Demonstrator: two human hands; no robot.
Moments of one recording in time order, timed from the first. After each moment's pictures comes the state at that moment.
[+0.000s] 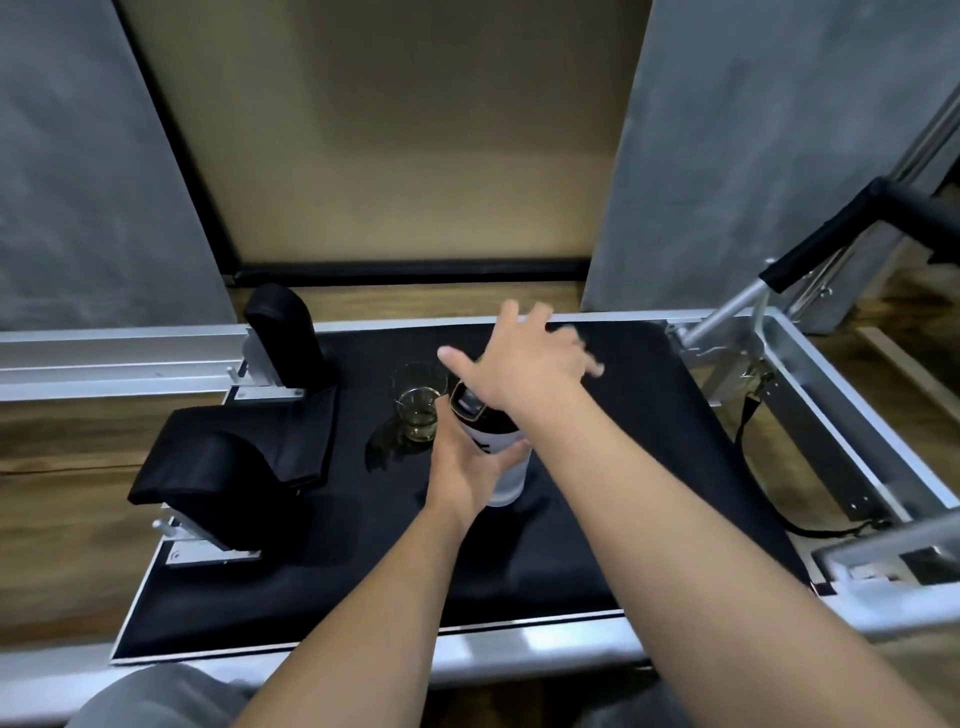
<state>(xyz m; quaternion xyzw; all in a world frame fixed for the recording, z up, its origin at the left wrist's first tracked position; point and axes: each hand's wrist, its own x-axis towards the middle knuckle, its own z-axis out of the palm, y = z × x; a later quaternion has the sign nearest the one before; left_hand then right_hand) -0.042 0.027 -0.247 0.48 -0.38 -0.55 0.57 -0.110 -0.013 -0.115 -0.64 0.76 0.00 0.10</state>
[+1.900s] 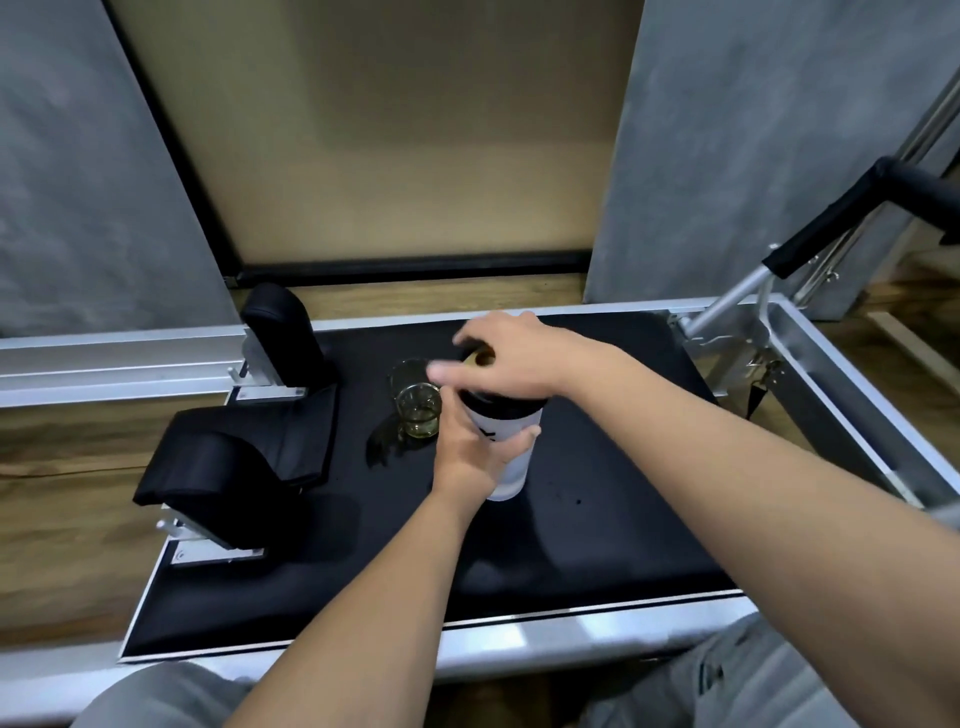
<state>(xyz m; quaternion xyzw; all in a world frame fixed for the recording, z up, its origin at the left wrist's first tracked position) -0.047 0.013 -0.263 0.55 -0.50 -0.43 0.51 -0.151 -0.033 -0.119 -0.81 0.54 -0.02 0.20</state>
